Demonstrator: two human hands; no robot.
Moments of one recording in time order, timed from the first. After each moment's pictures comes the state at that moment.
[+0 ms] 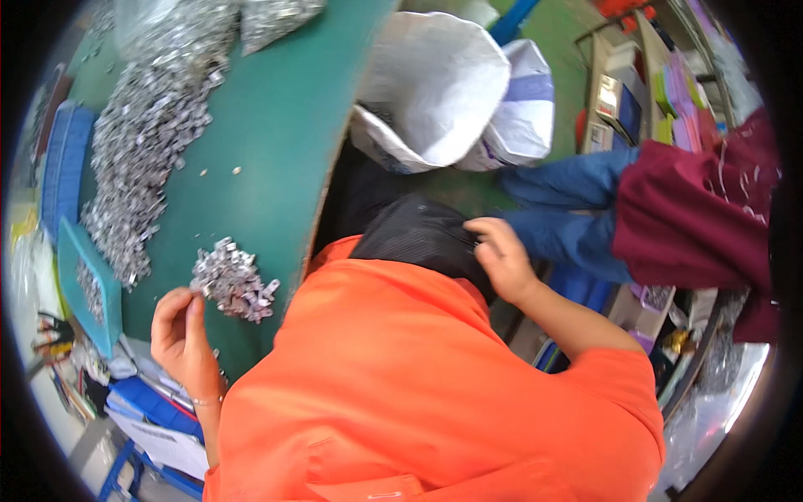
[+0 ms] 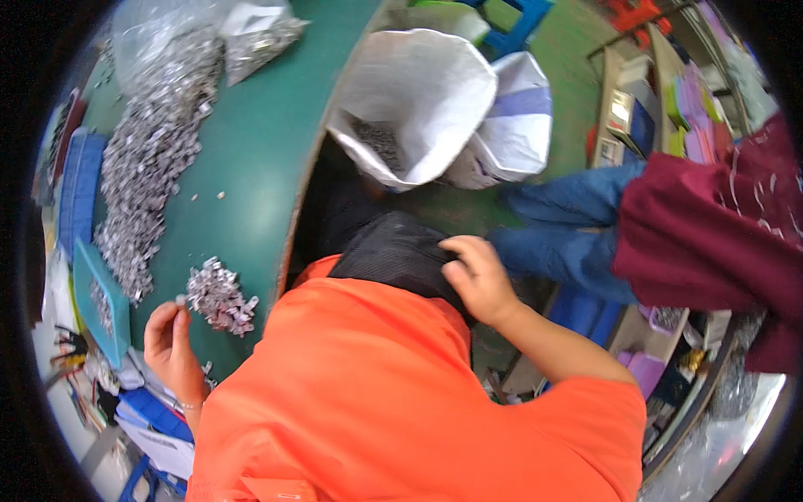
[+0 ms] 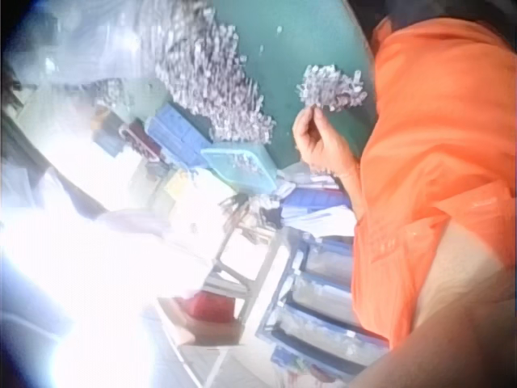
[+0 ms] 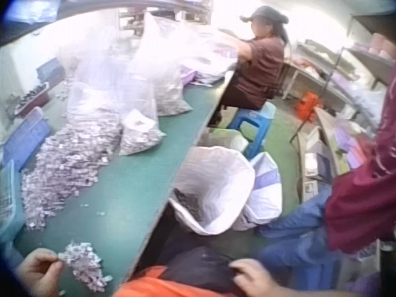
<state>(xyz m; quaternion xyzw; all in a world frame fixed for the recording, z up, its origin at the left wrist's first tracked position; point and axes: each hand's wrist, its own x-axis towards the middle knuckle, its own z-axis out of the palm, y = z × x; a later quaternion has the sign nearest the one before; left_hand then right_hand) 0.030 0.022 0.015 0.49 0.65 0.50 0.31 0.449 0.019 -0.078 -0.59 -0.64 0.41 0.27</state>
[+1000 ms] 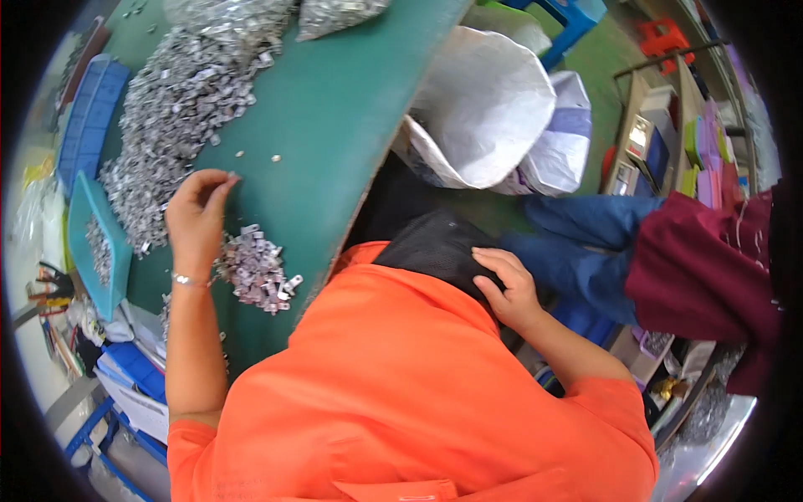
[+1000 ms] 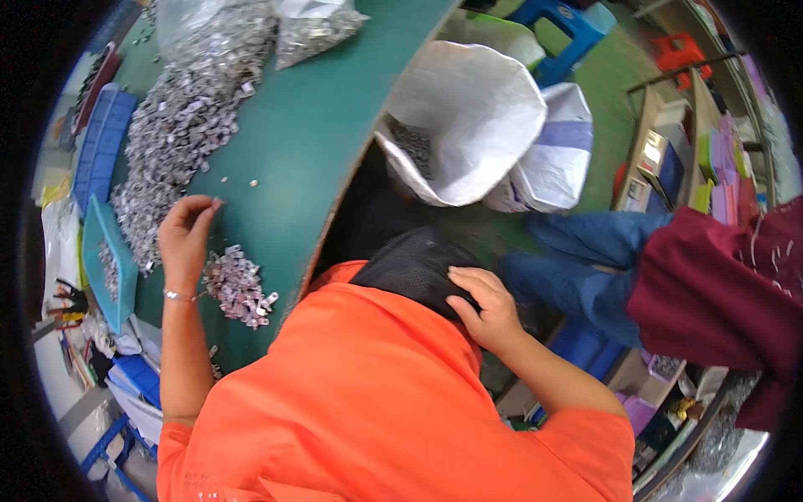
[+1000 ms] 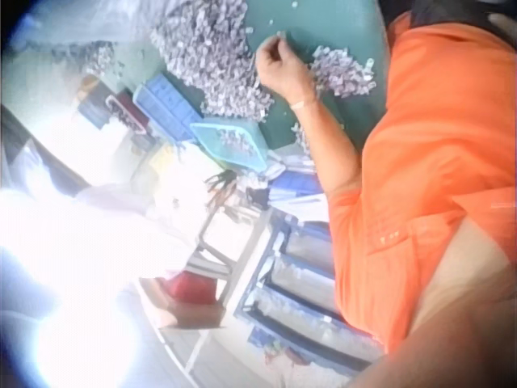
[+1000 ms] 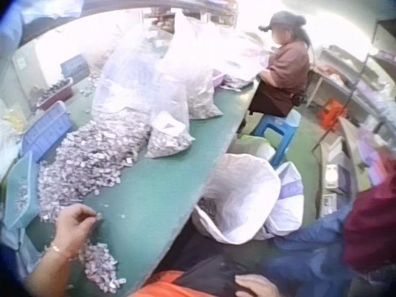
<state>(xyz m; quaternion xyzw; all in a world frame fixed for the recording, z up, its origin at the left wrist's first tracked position) 0.007 0.136 -0.022 0.58 0.69 0.34 0.27 0.429 0.027 -0.075 -0.53 -0.71 0.37 0.29</state>
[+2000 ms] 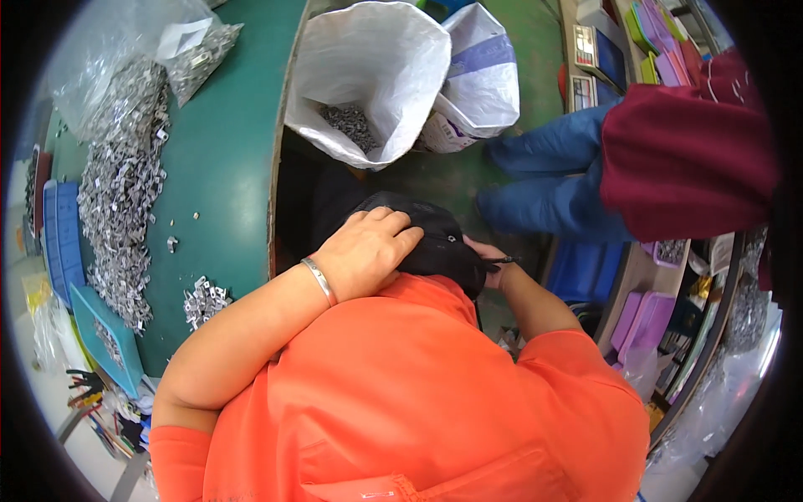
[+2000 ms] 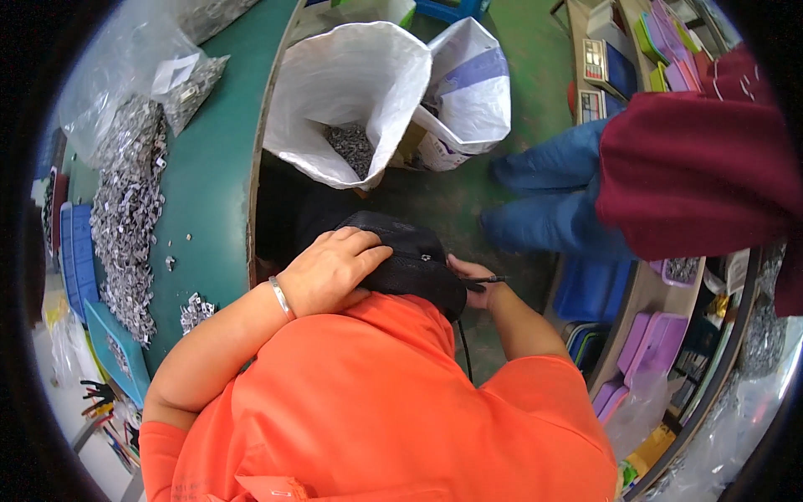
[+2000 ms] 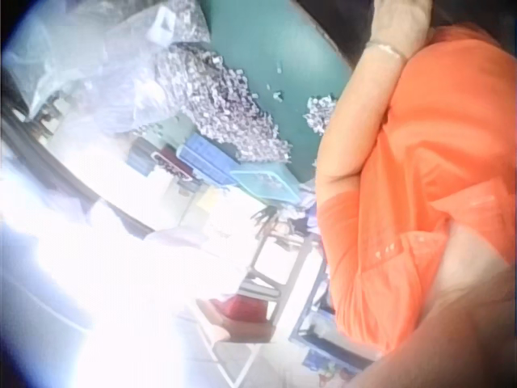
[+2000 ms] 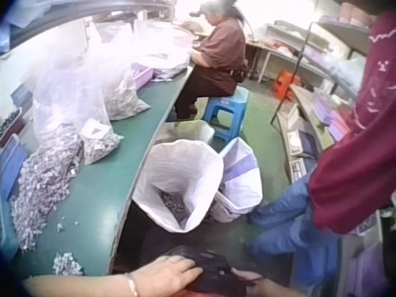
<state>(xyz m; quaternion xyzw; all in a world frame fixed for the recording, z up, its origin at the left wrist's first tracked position) 0.239 0.121 -0.035 0.93 0.16 -0.03 0.34 0.493 -0.047 -0.202 -0.46 0.18 0.82 0.29</state>
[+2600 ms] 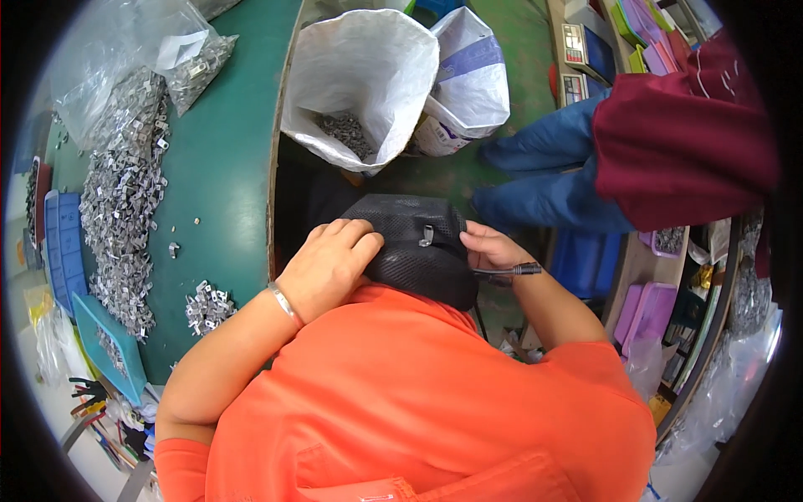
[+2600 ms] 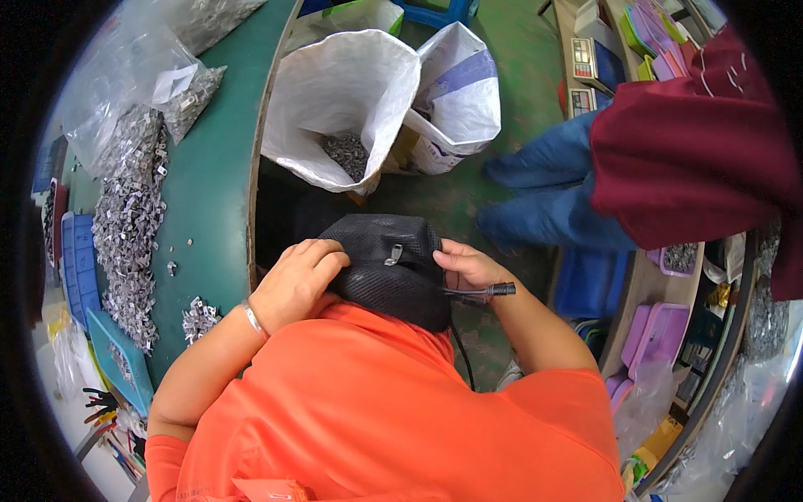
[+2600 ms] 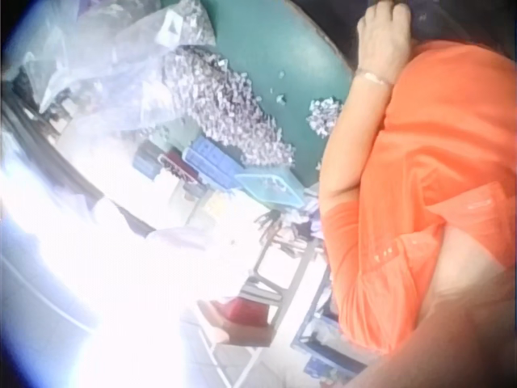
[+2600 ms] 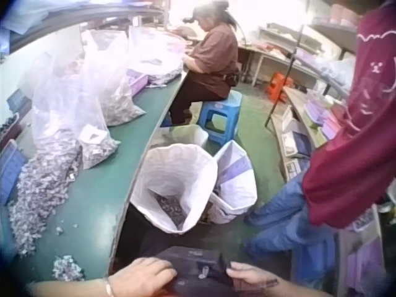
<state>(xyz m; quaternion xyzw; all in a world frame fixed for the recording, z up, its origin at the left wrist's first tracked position) 0.205 0.114 -0.020 0.93 0.21 0.03 0.31 0.476 -0.009 -0.114 -0.35 -0.06 0.83 0.43</state>
